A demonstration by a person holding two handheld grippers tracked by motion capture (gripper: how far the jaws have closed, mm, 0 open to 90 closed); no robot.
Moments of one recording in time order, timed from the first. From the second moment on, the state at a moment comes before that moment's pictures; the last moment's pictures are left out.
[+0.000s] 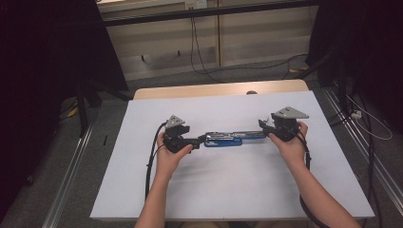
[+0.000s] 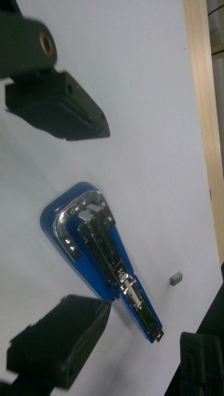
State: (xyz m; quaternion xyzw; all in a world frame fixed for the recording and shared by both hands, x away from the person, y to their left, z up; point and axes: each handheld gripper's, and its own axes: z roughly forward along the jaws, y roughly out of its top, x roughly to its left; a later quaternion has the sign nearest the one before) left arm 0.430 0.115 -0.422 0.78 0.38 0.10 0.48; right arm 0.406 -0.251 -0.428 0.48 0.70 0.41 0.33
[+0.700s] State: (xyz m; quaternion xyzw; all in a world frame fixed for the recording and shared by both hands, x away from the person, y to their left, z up) left arm 0.425 0.122 -0.419 0.78 0.38 0.10 0.48; right arm 0.431 -0.267 -0.442 0.52 0.69 0.39 0.31
